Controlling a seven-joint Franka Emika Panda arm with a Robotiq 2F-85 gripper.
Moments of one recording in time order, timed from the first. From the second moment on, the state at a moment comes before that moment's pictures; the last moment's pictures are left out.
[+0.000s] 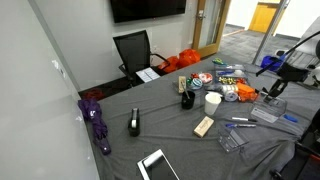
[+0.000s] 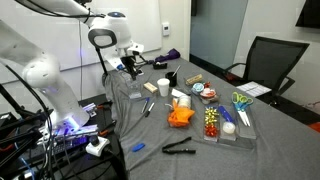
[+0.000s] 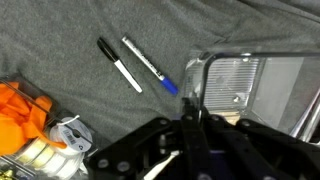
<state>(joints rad) 0.07 -0.43 -0.22 -2.78 0.13 2.42 -0.47</state>
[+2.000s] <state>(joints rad) 0.03 -0.19 -0.24 -2.77 0.12 2.61 -0.49</state>
